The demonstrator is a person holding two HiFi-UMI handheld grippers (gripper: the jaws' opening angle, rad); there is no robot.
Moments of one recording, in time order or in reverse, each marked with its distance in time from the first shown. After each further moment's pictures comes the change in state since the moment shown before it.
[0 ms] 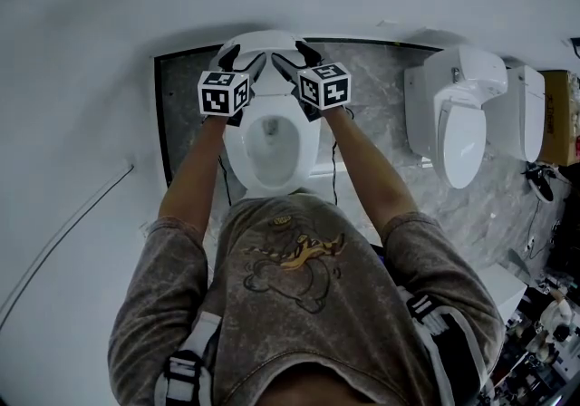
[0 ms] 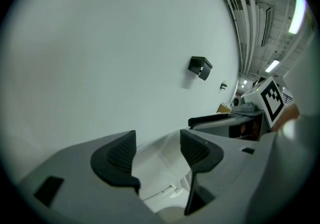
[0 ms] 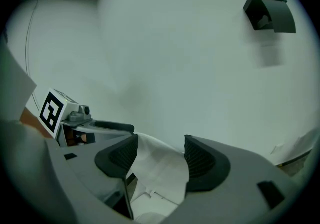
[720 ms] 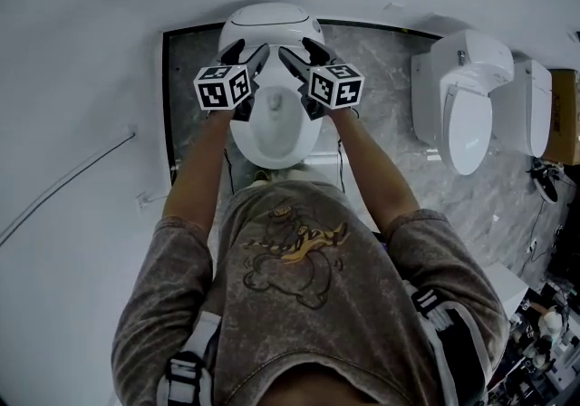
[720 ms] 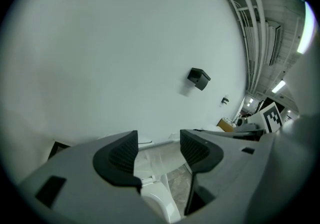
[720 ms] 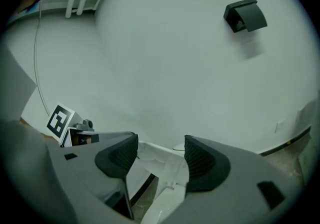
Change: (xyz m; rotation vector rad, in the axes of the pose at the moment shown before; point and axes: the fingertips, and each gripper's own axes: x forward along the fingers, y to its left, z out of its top) left arm -0.073 -0.042 -0.043 -0.183 -0.060 0.020; right arm -0.071 0.053 -0.043 0.127 -0.091 0.049
